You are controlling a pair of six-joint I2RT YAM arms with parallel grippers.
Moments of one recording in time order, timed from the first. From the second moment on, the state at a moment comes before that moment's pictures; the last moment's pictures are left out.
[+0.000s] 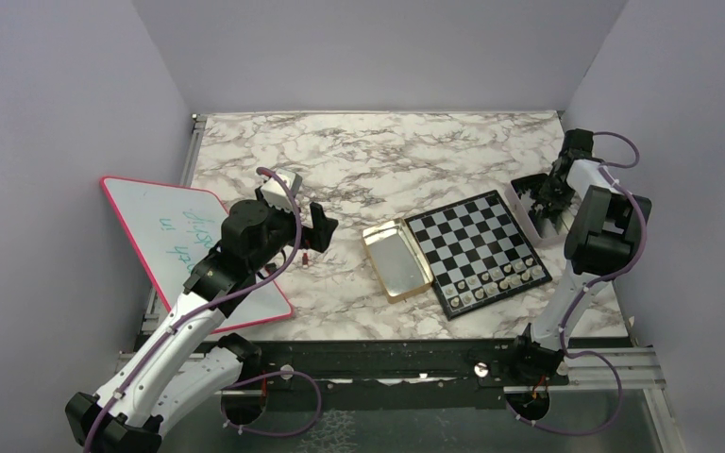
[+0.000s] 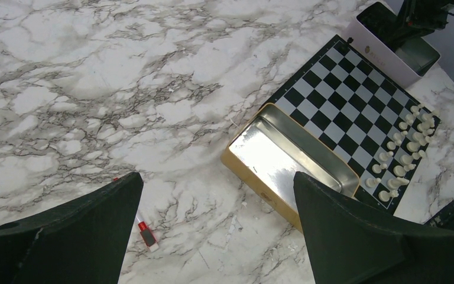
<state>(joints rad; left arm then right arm) -0.54 0.78 0.77 -0.26 0.03 -0.22 -0.30 1.99 1.44 -0.52 0.17 0.23</state>
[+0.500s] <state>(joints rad) -0.54 0.77 0.77 -0.26 0.03 -0.22 -0.30 1.99 1.44 -0.52 0.17 0.22</state>
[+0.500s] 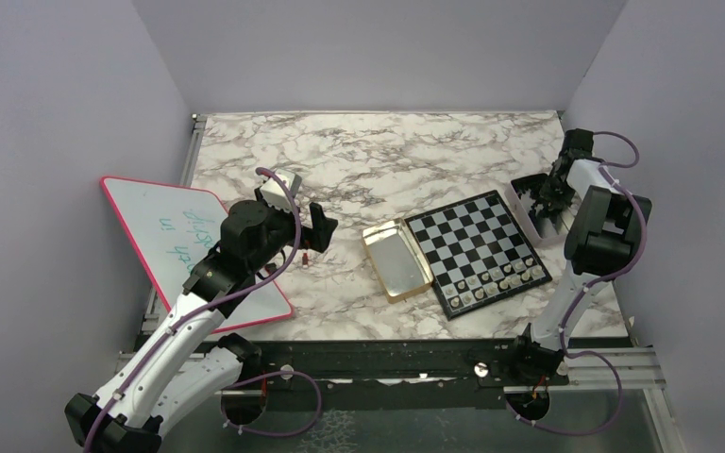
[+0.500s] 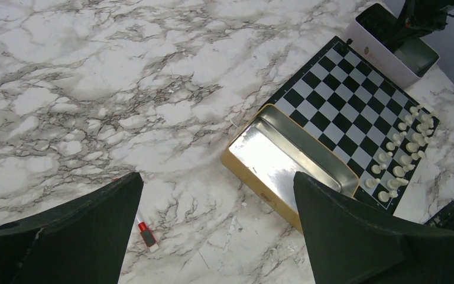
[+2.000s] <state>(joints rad) -0.54 0.83 0.77 -0.26 0.01 -0.22 0.00 1.74 1.37 -0.69 0.14 0.27</state>
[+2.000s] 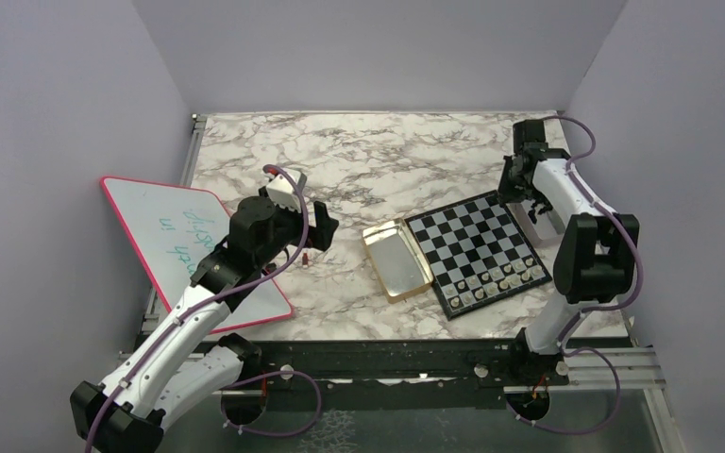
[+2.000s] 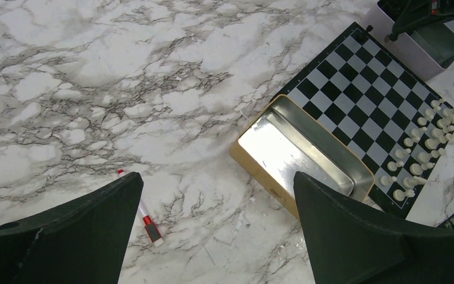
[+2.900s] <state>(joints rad) -0.54 0.83 0.77 -0.26 0.01 -0.22 0.00 1.88 1.36 -0.60 0.20 0.28</state>
